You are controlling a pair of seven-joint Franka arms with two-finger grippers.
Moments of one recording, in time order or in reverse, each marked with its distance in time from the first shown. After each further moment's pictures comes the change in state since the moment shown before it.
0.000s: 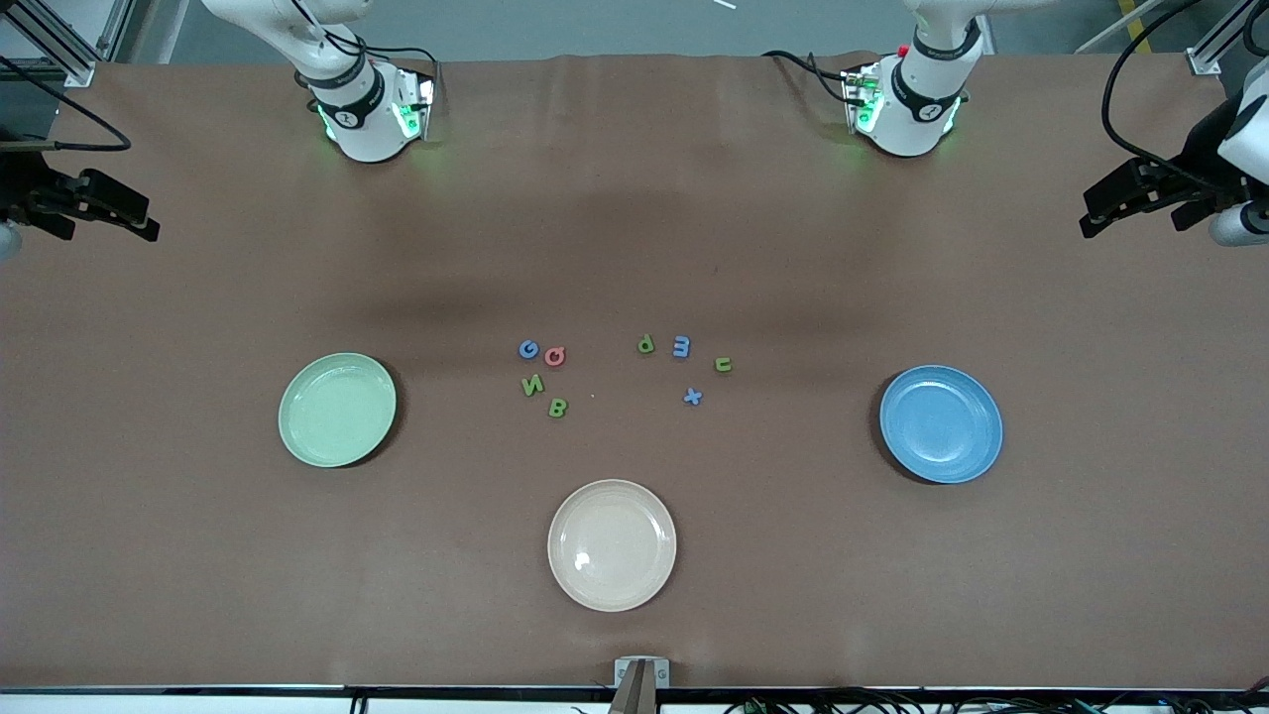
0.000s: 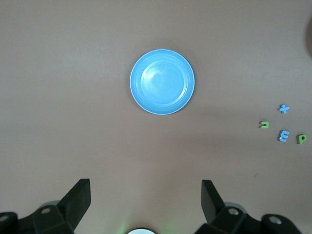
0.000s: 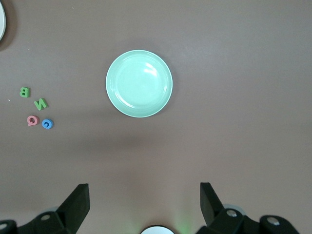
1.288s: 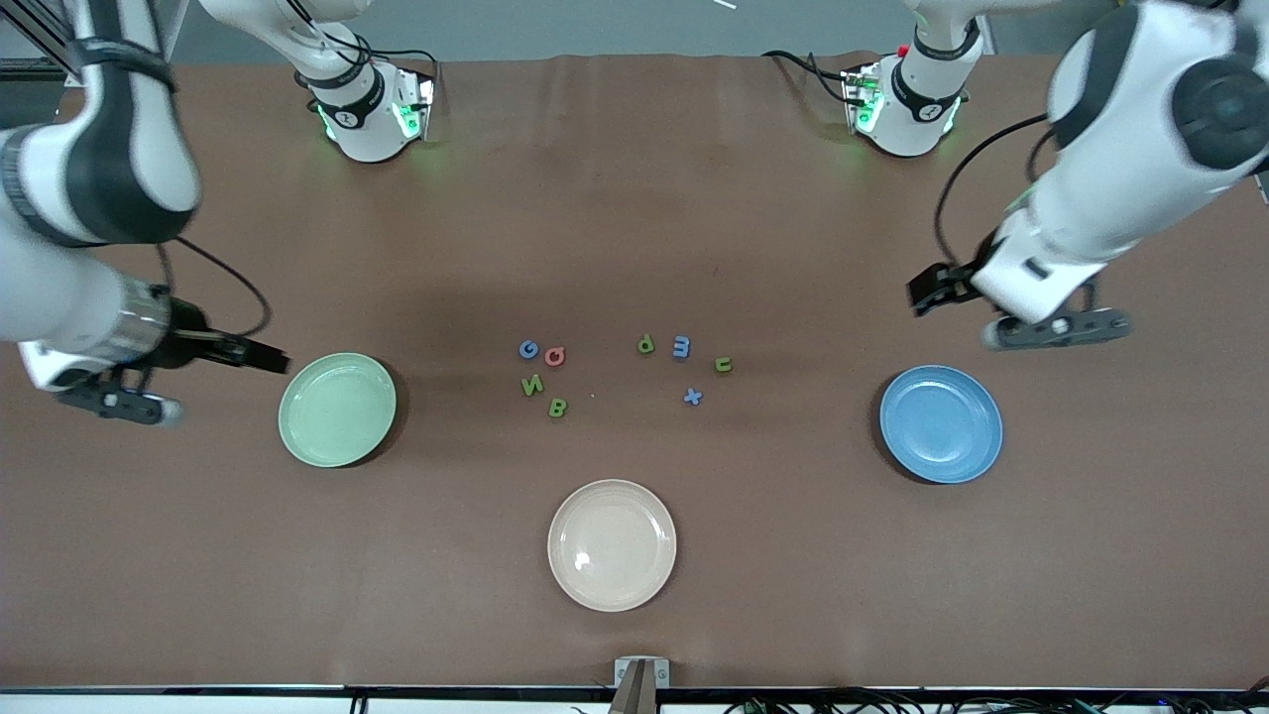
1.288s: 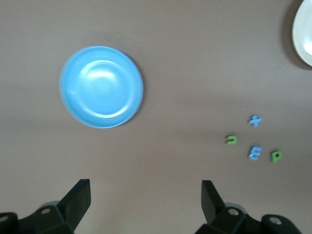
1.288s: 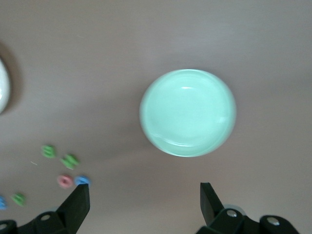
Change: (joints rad) left arm -0.023 0.187 -0.246 -0.139 -0.002 0.306 -0.285; right arm 0.152 0.312 0.022 -0.019 0.114 0.342 0.396
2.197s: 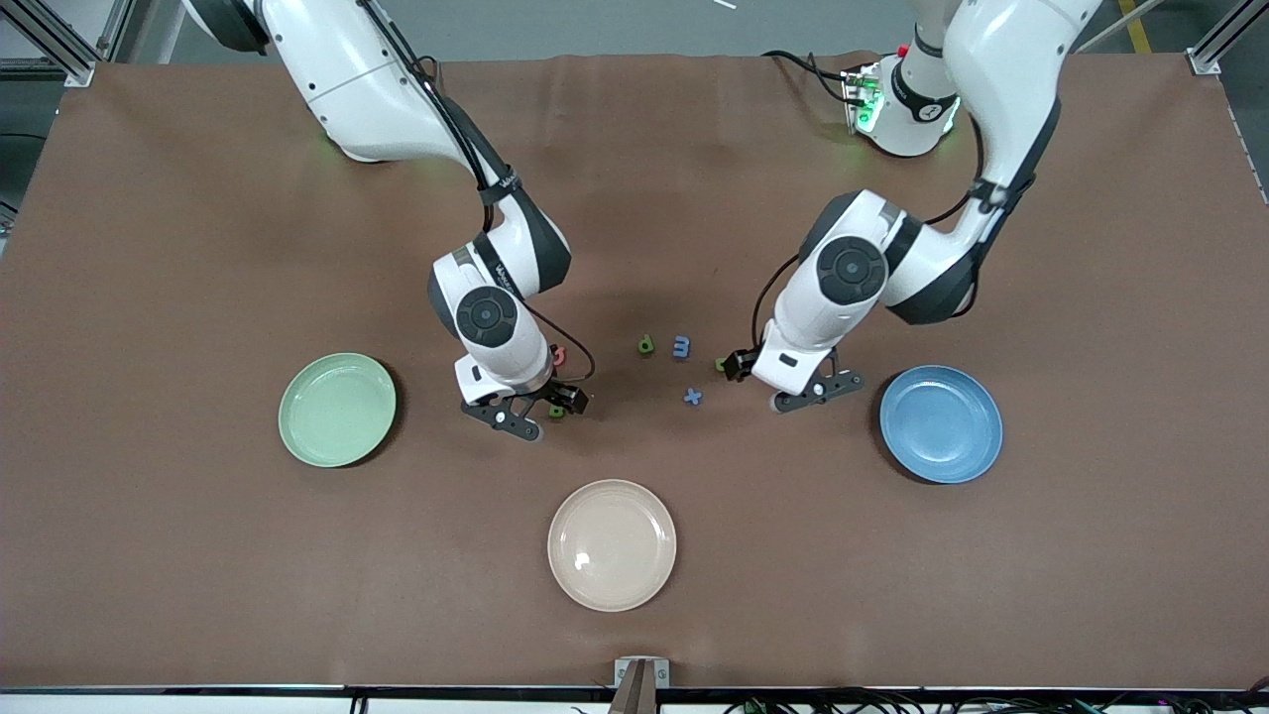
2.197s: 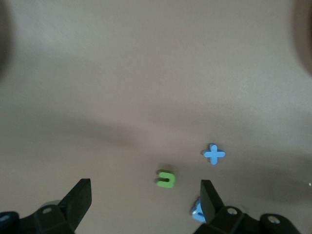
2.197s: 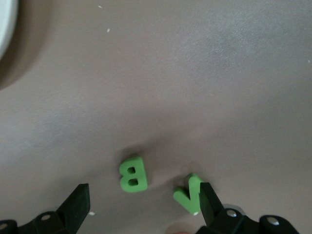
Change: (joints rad) left arm -0.192 0.372 -0.062 -0.142 0.125 0.527 -0.536; right arm 0.455 0.469 -0.009 -0.003 -0.040 0.550 0.538
